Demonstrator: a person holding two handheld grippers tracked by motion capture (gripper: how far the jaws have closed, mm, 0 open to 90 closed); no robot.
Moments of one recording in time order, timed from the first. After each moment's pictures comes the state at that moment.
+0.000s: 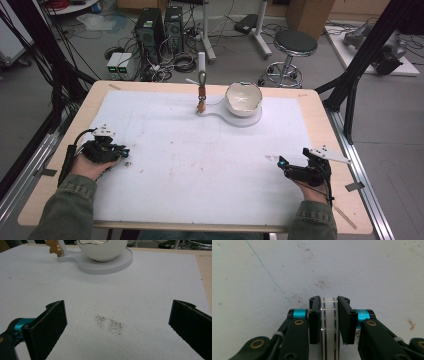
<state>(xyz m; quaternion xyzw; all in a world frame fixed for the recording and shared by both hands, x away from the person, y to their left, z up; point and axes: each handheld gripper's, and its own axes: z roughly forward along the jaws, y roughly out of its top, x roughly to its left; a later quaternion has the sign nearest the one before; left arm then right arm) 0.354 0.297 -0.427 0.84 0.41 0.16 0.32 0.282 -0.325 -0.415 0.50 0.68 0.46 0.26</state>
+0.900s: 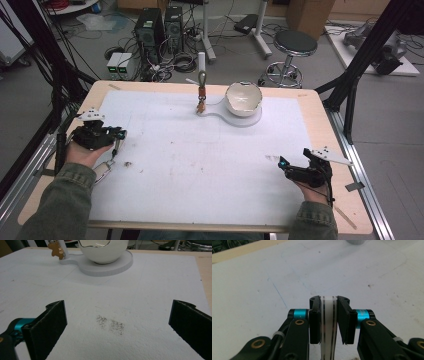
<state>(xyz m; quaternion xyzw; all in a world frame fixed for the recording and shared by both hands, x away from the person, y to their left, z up) 0.358 0.297 -0.366 0.79 0.42 0.20 0.41 0.278 -0.325 -0.414 0.50 0.68 0.47 0.26</state>
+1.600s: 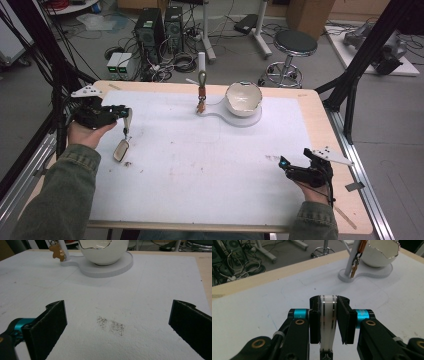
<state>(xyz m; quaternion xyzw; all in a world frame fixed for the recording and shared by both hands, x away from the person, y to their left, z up) 0.383 0.283 -0.317 0.76 0.42 0.20 0.46 0.277 -0.327 -0.414 0.50 0.67 0.48 0.25</state>
